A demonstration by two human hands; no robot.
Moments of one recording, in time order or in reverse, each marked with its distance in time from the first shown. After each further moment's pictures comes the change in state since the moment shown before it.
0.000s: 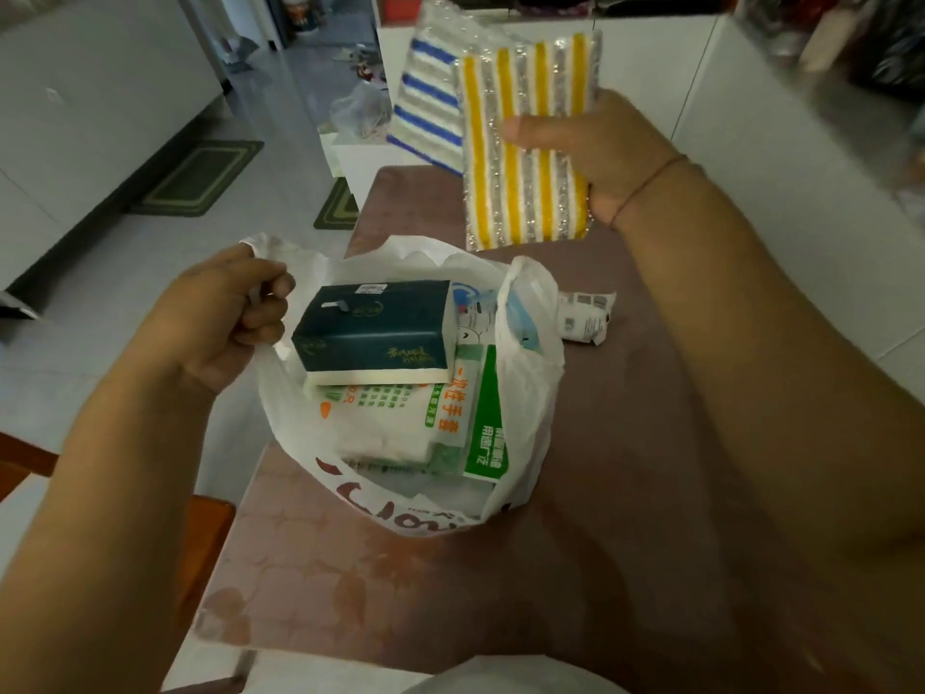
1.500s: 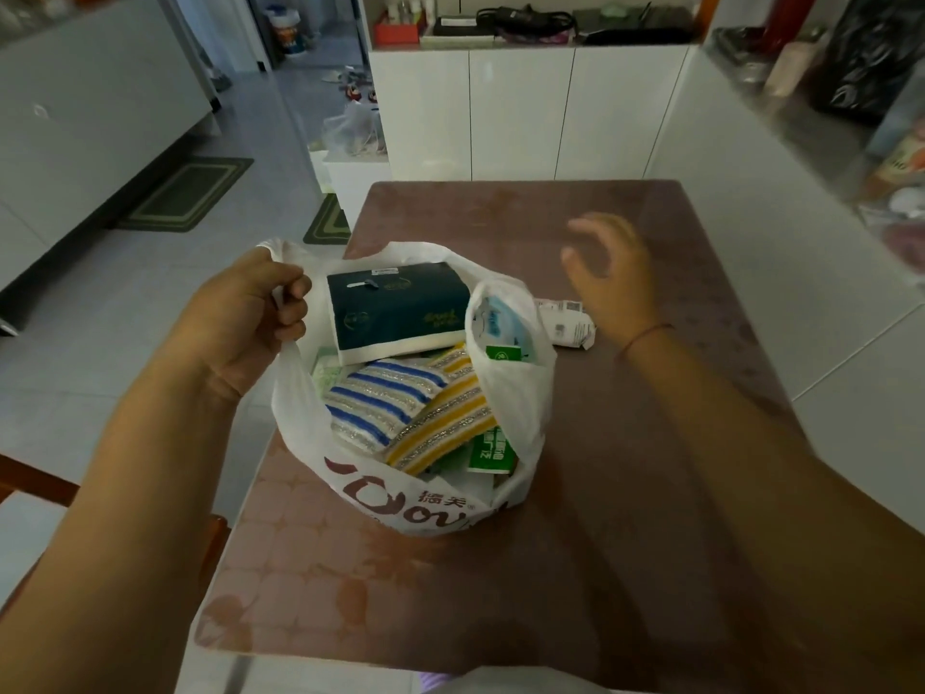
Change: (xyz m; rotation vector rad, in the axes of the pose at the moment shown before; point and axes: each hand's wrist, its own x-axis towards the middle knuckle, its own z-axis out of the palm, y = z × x) left_hand -0.008 -0.005 0.005 -0.103 -0.064 0.070; right_hand -0.049 0.109 -0.019 -0.698 0.446 -0.273
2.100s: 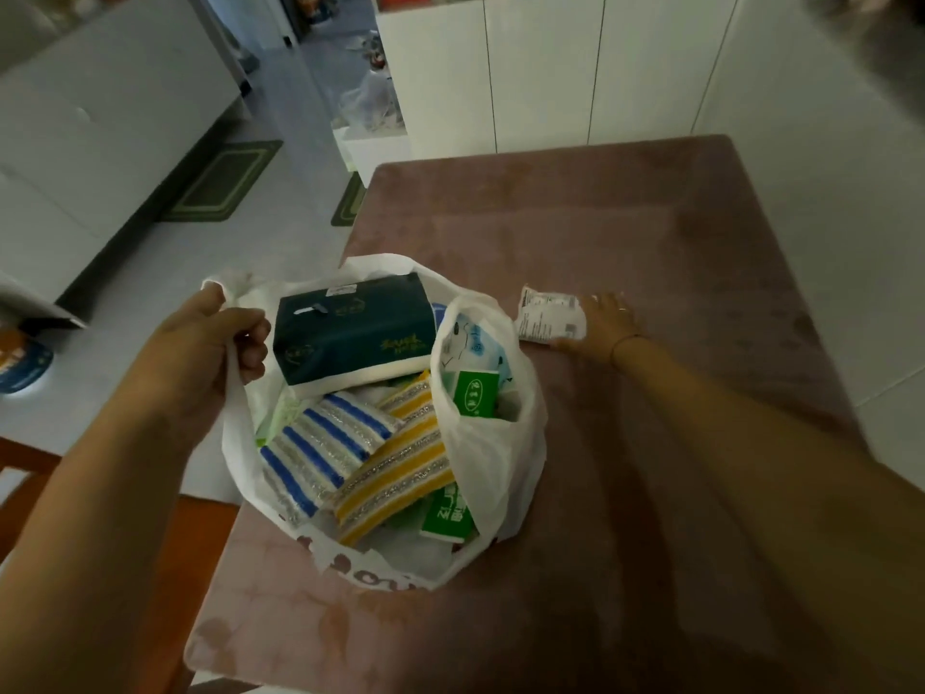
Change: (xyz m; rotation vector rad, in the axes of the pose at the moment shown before) left_hand 0.035 -0.019 0.016 0.212 0.237 -0.096; right_hand 0.030 0.195 0.091 -0.530 -0.694 0.295
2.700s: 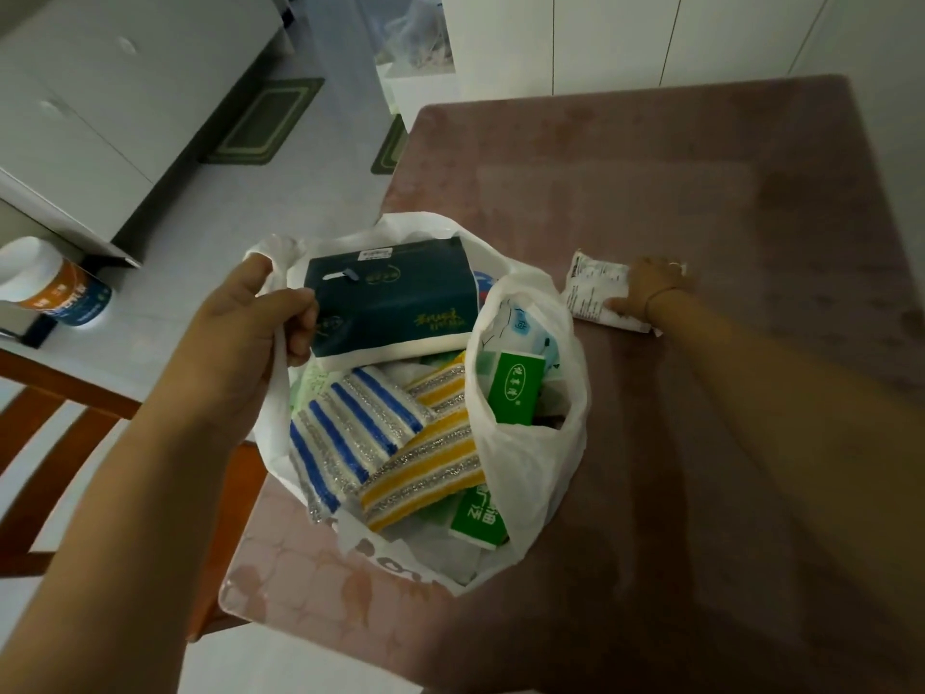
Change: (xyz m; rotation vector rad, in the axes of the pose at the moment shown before) left_hand -0.015 -0.008 0.021 0.053 0.021 0.047; right_hand 0.057 -0.011 0.005 -0.200 -0.144 0.142
